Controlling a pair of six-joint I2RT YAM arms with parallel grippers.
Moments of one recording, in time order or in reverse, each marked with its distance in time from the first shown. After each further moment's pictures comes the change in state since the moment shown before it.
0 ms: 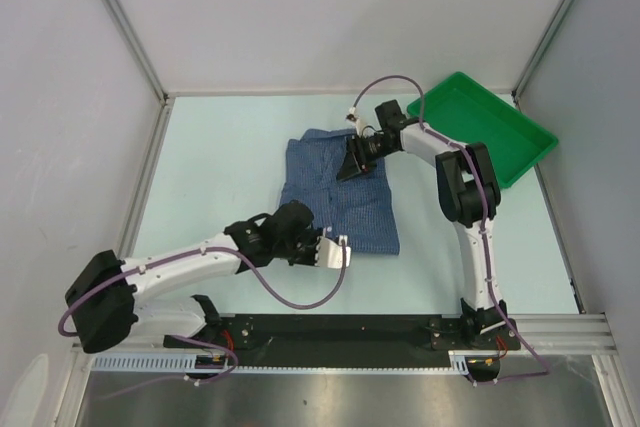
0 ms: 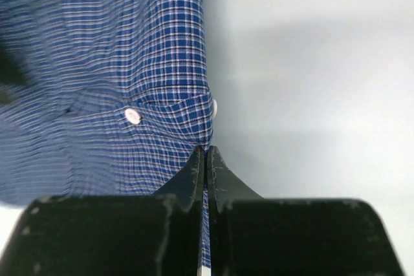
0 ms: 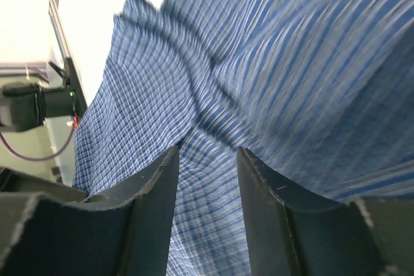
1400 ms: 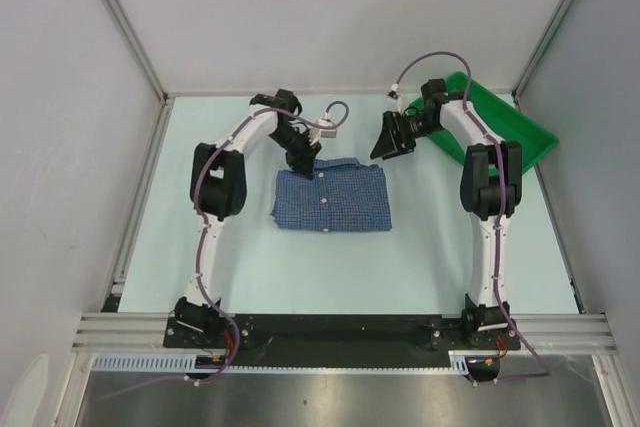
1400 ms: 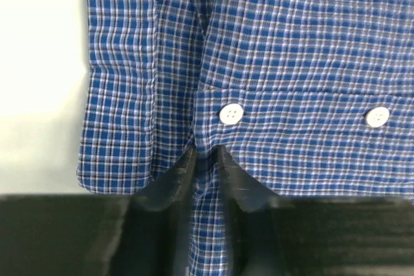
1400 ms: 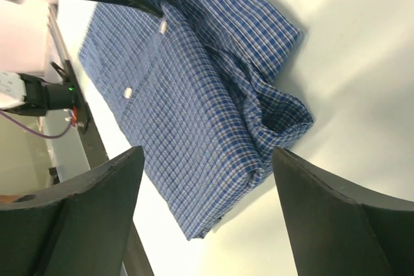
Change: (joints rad) left arm 0.621 1.203 1.453 -0.907 0.549 0.149; right arm -0.220 -0.005 0.238 -0.417 -0.031 -0.276
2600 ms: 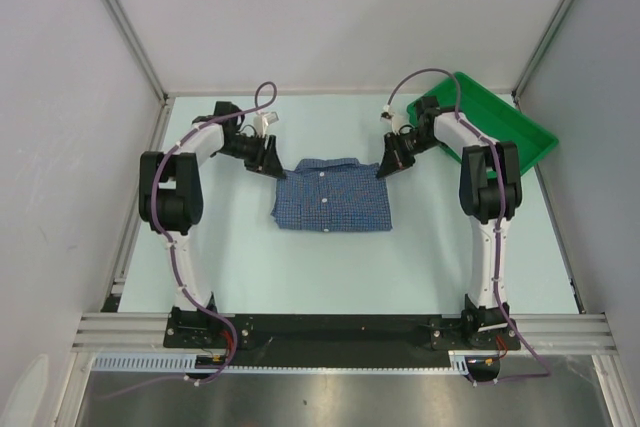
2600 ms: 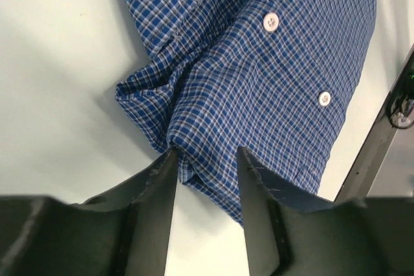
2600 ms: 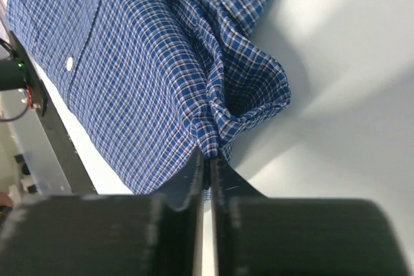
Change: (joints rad) left arm 0.262 -0.339 -0.591 0.418 0.154 -0.649; right arm 0.033 -0.037 -0.194 0.059 0.124 -0.076
